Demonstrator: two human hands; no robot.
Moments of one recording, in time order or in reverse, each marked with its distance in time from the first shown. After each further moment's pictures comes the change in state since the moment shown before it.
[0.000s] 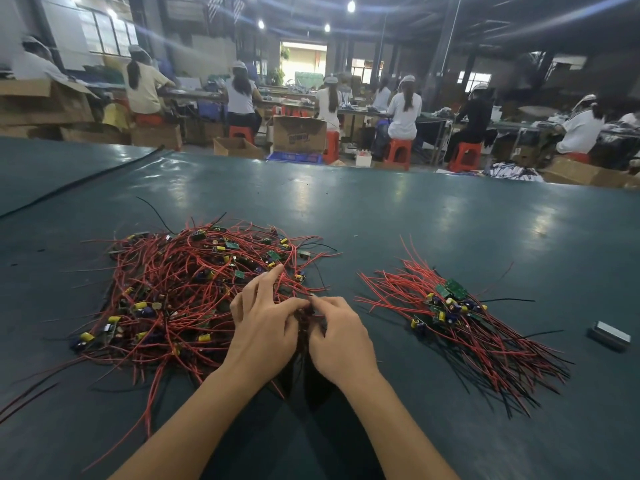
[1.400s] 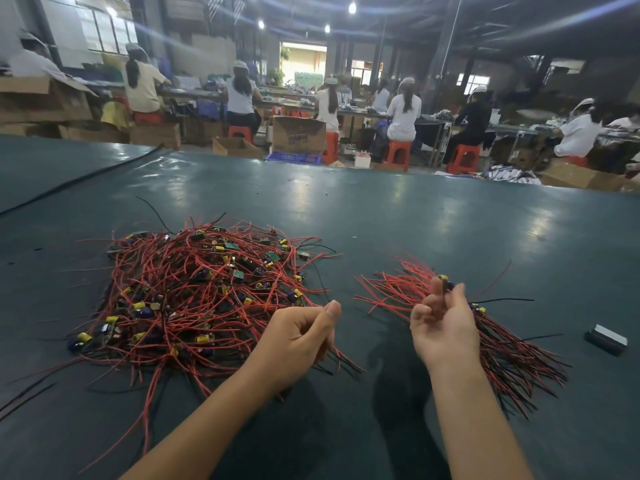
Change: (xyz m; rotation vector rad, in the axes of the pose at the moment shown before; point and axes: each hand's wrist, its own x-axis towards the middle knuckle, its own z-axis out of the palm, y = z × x) left_hand -0.005 0.038 -0.010 -0.858 -0.216 0.038; right_hand 0.010 0.040 -0.091 1.702 0.579 0.563
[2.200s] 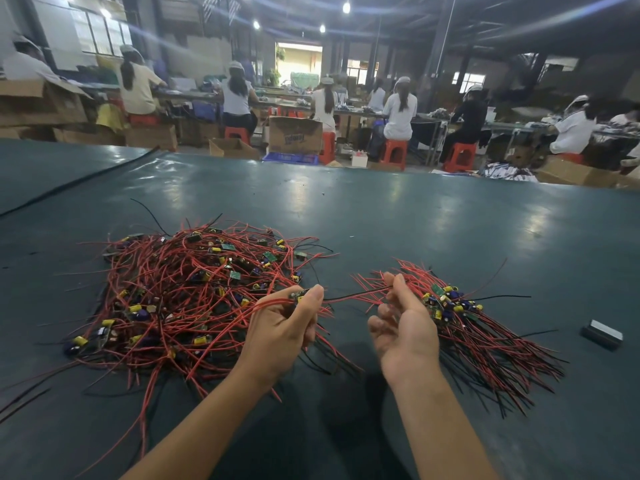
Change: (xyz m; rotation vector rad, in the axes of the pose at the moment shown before) left_hand 0.002 0.012 -0.001 -0.124 0.246 -0.033; right_hand -0.024 0.040 0.012 -0.211 -0.067 -0.014
